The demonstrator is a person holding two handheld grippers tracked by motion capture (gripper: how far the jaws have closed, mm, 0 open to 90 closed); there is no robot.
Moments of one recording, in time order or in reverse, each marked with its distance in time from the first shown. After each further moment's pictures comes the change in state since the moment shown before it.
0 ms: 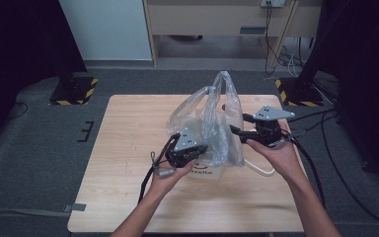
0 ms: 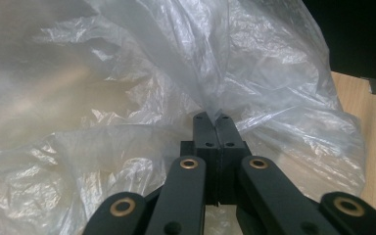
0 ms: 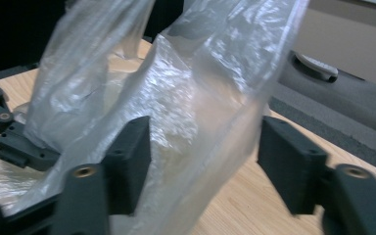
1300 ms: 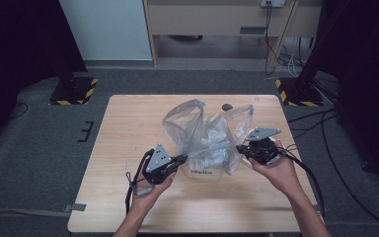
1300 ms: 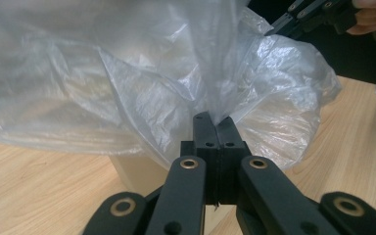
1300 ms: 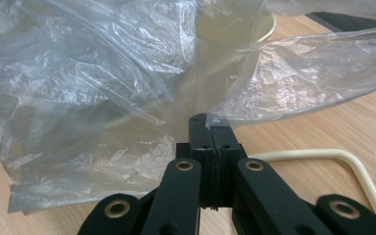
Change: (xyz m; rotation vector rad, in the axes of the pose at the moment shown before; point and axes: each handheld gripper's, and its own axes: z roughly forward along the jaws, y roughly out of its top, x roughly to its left) left arm -0.007 -0.046 -0.055 -0.096 0.091 -0.039; right arm 0.018 -0.052 0.004 0.293 0.045 -0.039
